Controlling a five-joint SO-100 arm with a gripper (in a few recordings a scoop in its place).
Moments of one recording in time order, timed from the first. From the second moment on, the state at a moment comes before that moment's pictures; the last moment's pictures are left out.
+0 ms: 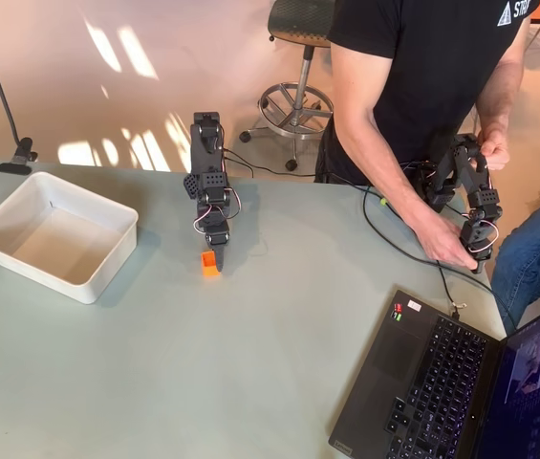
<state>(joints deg) -16.8 101.4 132.5 41.4 7.2</state>
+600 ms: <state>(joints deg) -12.7 118.6 131.7 50.9 7.5</state>
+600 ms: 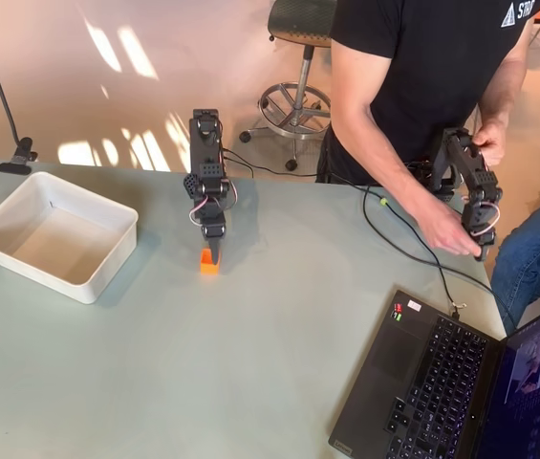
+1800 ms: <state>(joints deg) -13.5 99.3 132.0 43.2 6.8</state>
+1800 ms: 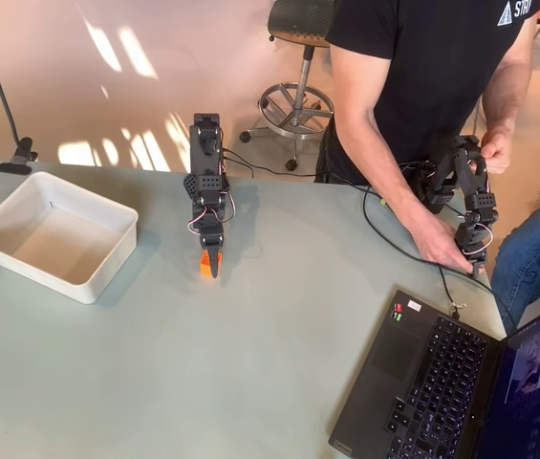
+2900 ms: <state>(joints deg) 8.7 140.8 117.8 57.7 -4.7</state>
